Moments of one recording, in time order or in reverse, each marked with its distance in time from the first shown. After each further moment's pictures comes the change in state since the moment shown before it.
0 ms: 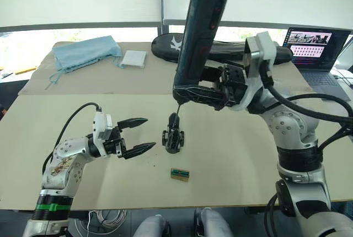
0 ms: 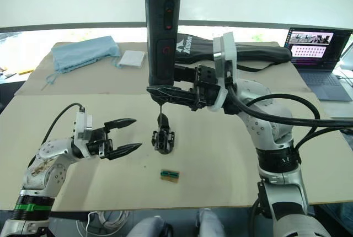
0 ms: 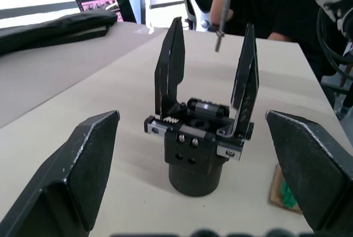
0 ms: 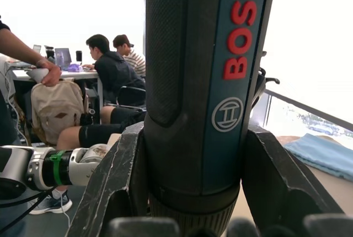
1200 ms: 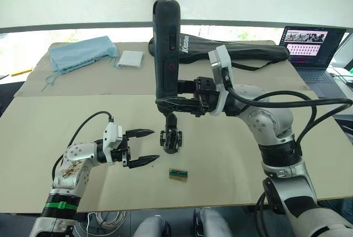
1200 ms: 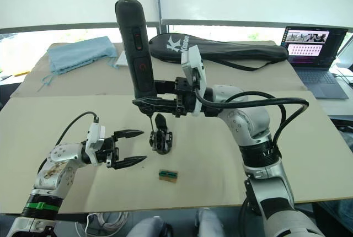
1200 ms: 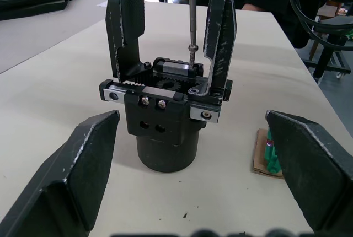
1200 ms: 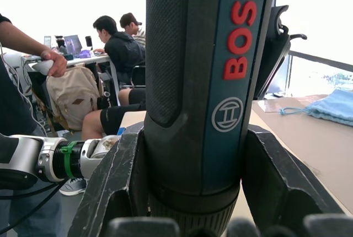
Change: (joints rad) left arm -0.007 -0.020 -0.064 0.093 0.074 -0.098 -0.075; right arm -0.041 0.088 0.081 0.093 -0.097 0.084 0.031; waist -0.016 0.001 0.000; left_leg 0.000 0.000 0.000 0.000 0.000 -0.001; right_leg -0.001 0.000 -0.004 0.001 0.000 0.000
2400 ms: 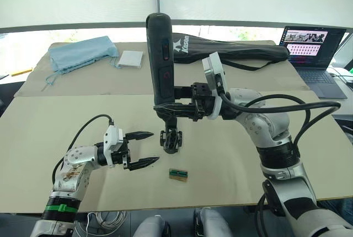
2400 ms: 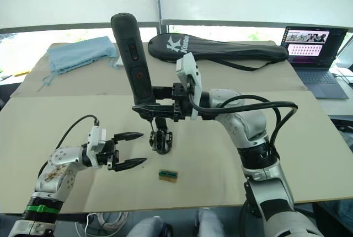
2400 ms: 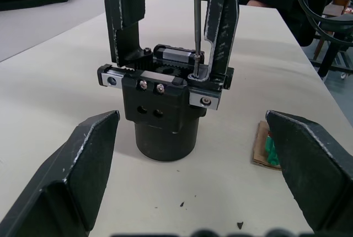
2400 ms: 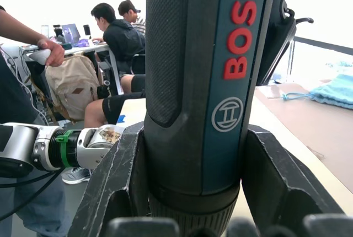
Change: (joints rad) left arm 0.029 -0.004 -0.009 0.006 0.008 -0.017 0.021; right arm 0.014 -0.001 0.030 0.000 -0.036 0.006 0.006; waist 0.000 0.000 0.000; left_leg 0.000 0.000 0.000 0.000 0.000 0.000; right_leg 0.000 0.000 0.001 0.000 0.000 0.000
